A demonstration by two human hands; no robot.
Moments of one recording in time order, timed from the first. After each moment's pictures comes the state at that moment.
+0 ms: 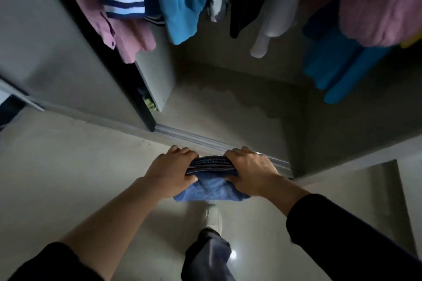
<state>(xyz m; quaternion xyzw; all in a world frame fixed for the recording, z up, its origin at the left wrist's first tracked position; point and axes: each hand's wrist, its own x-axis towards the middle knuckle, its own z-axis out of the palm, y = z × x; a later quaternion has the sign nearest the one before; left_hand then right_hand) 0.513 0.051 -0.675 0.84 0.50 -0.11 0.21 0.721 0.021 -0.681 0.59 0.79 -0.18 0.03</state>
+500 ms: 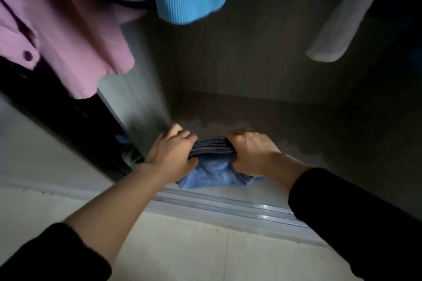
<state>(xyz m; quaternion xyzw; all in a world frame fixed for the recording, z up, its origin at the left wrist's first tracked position) 0.502 0.329 -0.845 0.88 0.46 -0.03 0.02 0.696 0.285 -0.841 0.65 0.75 -0.09 0.01</state>
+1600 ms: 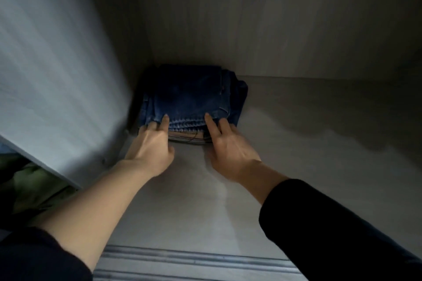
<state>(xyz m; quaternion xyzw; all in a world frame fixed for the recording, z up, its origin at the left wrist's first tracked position) 0.513 0.505 -1.091 0.82 0.56 0.00 0.08 0.682 0.437 -1.094 0.70 0.71 -0.09 -0.06</state>
